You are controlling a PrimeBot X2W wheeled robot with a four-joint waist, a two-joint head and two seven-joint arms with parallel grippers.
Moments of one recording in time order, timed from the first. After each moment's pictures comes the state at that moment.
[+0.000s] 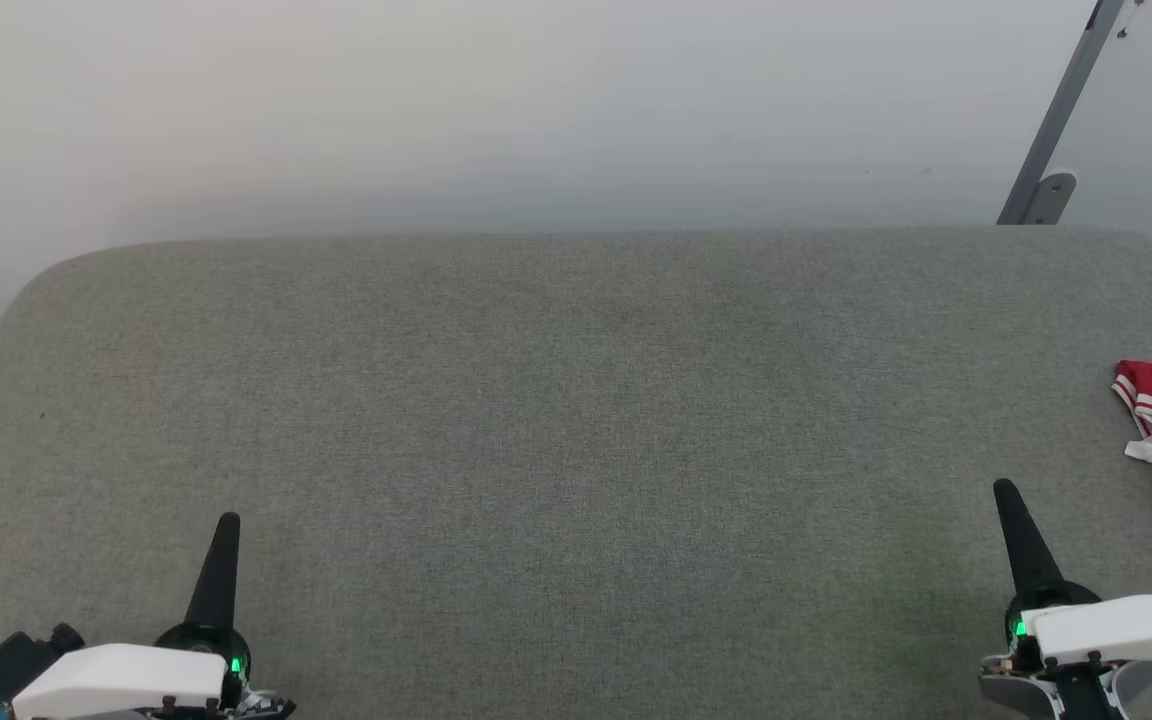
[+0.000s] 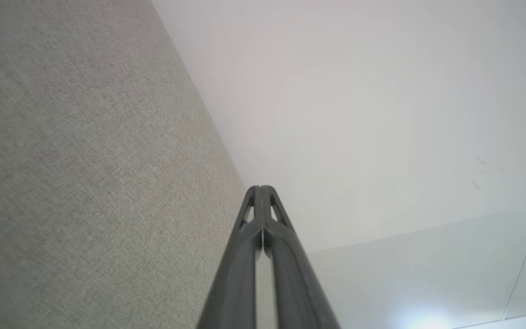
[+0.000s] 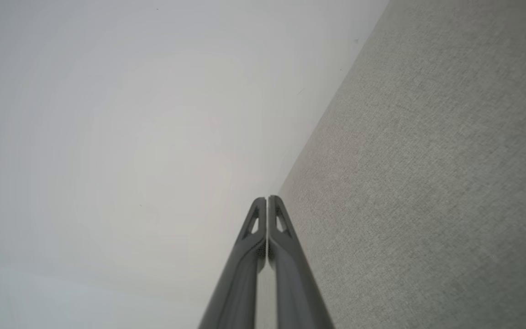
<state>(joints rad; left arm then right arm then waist) 0.00 0.11 0.07 0.20 -1.33 -0.13 0.01 -0.03 -0.07 -0.11 0.23 1.25 0.13 0.02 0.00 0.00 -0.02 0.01</state>
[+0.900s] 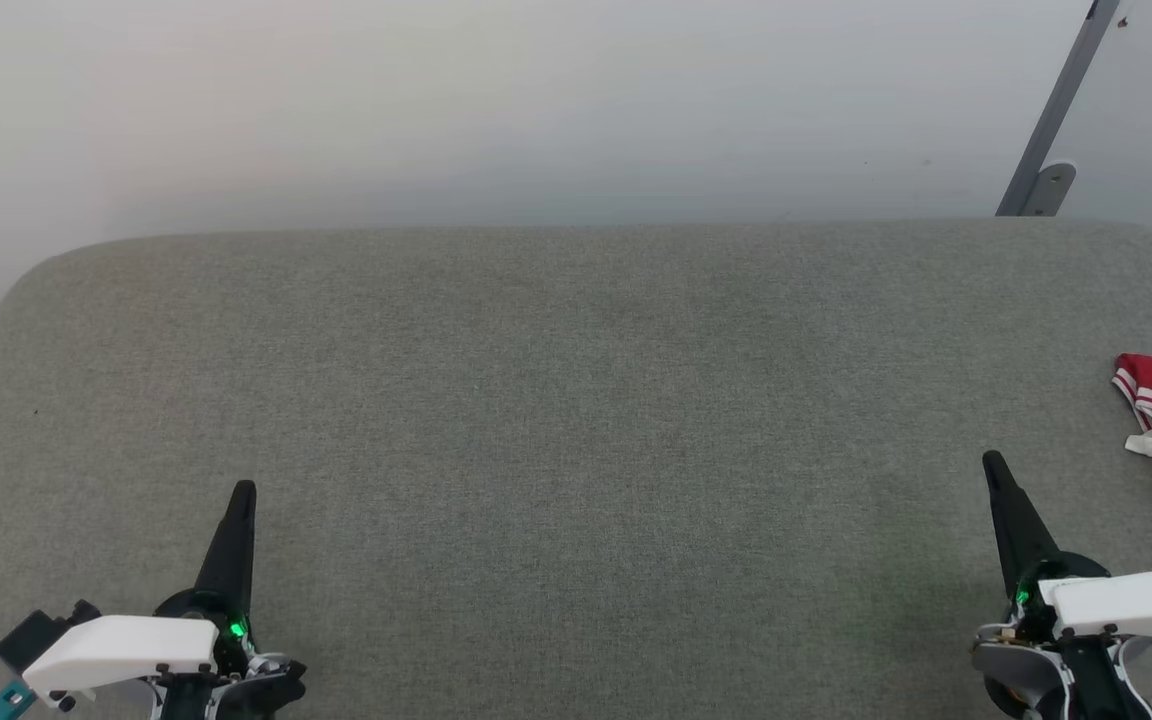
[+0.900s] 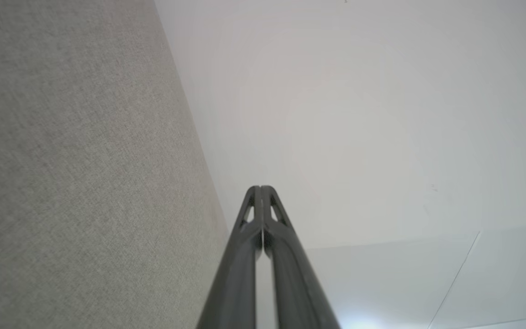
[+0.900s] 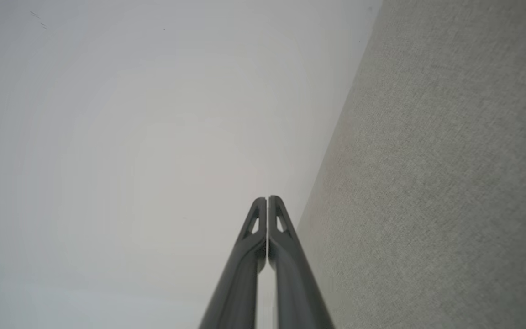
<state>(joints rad) -0.06 0.08 0.09 0.23 -1.50 -0.13 0.07 -0.08 -0.06 -0.11 0.24 1.47 0.13 0.08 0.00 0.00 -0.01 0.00</state>
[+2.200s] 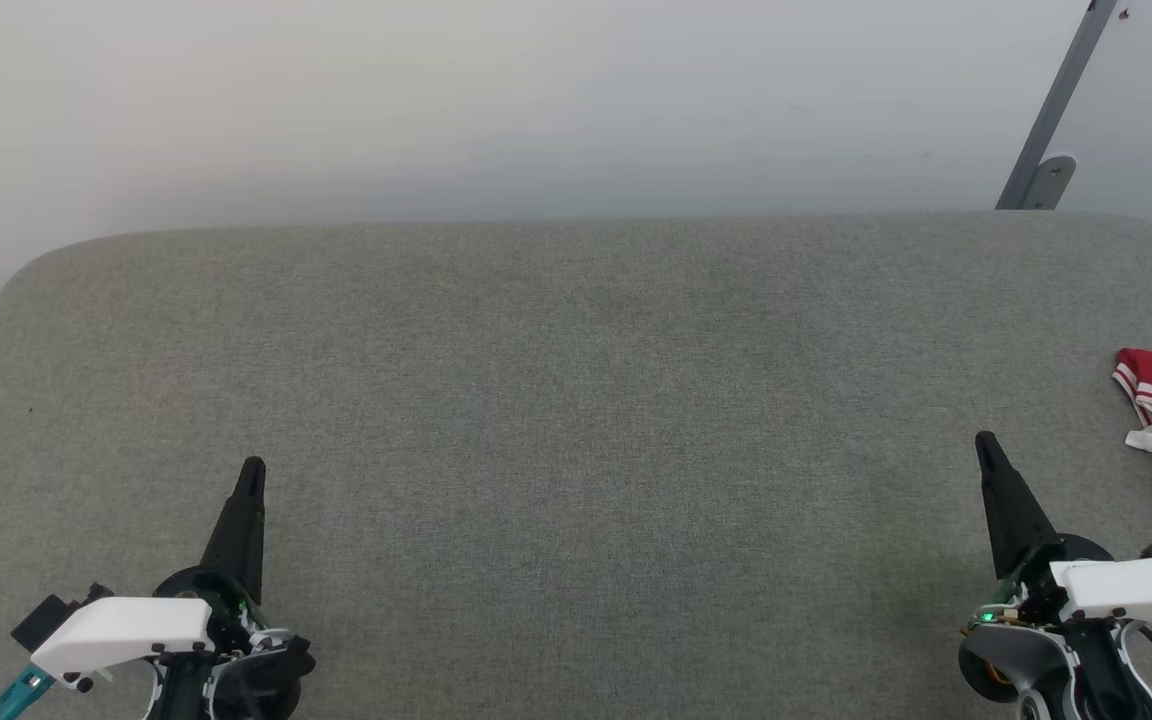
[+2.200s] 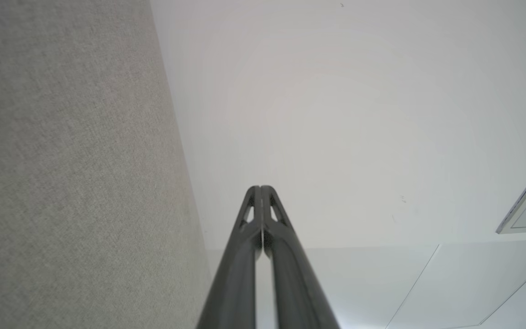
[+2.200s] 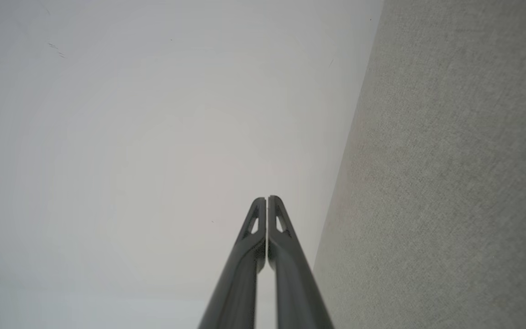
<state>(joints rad) -0.10 0.05 0.11 0.25 -1.62 -0.13 0.11 -0.11 -0.05 -0.11 0.24 1.61 0.13 0.12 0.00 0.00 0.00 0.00</state>
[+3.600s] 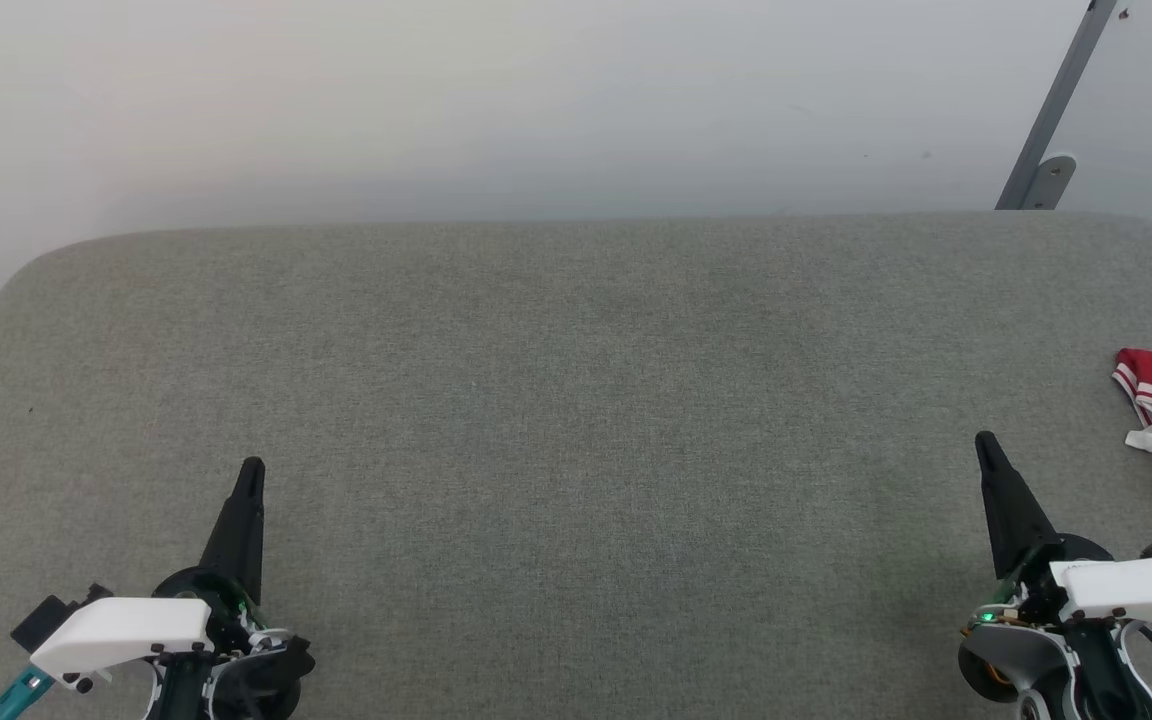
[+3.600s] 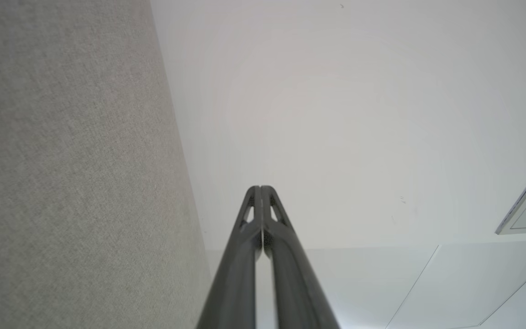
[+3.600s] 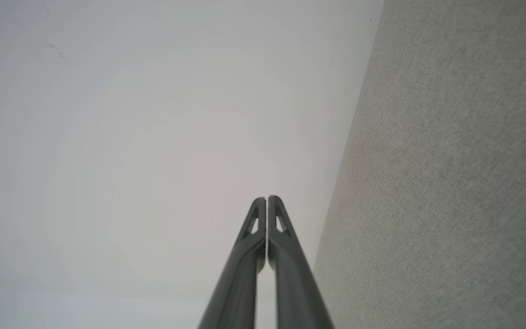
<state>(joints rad) -0.10 0.05 0.11 0.25 -1.62 -0.13 0.11 -0.11 -0.05 -0.11 0.24 1.61 0.13 0.12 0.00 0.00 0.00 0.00</state>
